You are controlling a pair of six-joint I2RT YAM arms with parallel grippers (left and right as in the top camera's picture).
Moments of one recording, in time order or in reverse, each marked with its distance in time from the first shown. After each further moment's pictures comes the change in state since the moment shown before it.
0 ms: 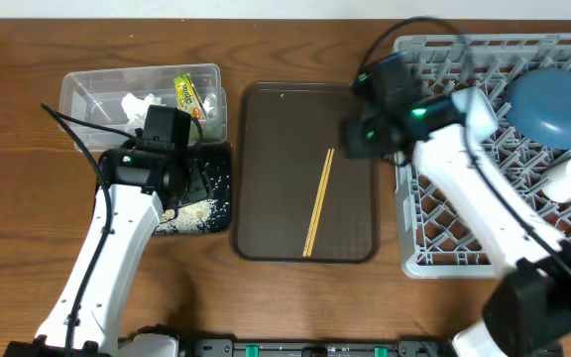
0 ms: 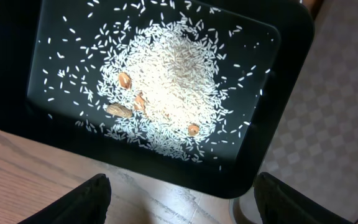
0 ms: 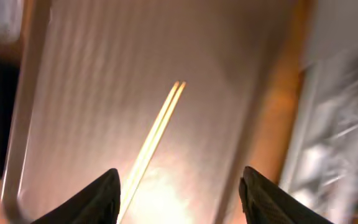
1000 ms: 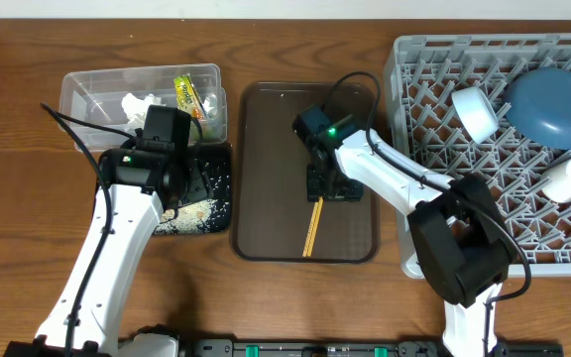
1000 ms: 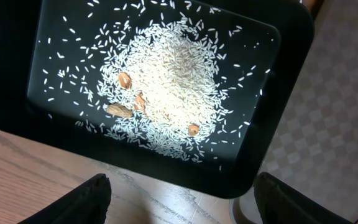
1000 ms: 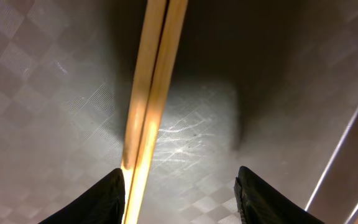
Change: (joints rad) left arm 0.000 0.000 0.000 0.000 0.000 0.000; right arm 0.168 0.322 0.000 -0.084 0.058 0.336
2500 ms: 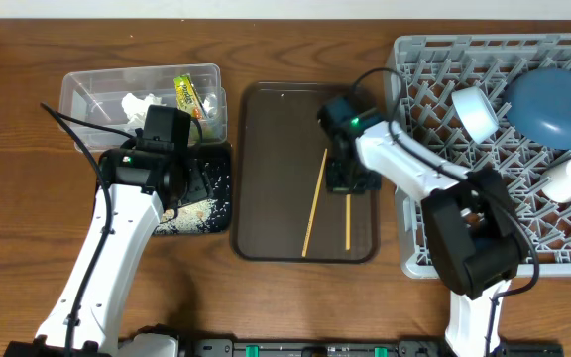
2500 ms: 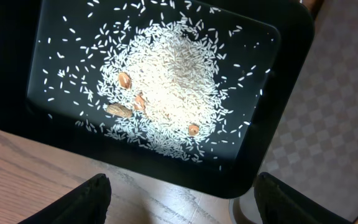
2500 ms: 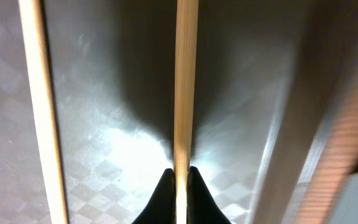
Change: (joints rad) left arm 0.000 0.000 0.000 0.000 0.000 0.000; right arm -0.125 -0.001 -0.008 0.005 -0.011 -0.101
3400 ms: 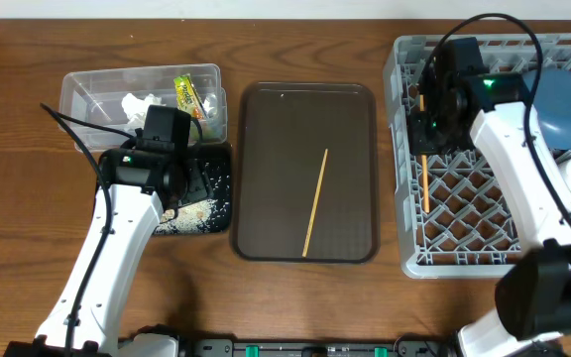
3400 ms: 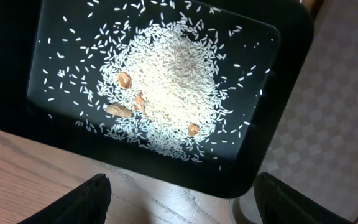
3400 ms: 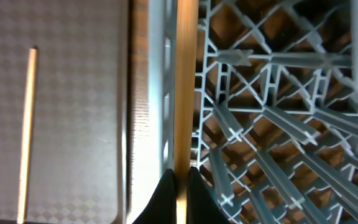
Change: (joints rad) left arm 0.000 0.000 0.000 0.000 0.000 0.000; right arm -0.336 -0.278 0.090 -0.170 -0.001 -0.404
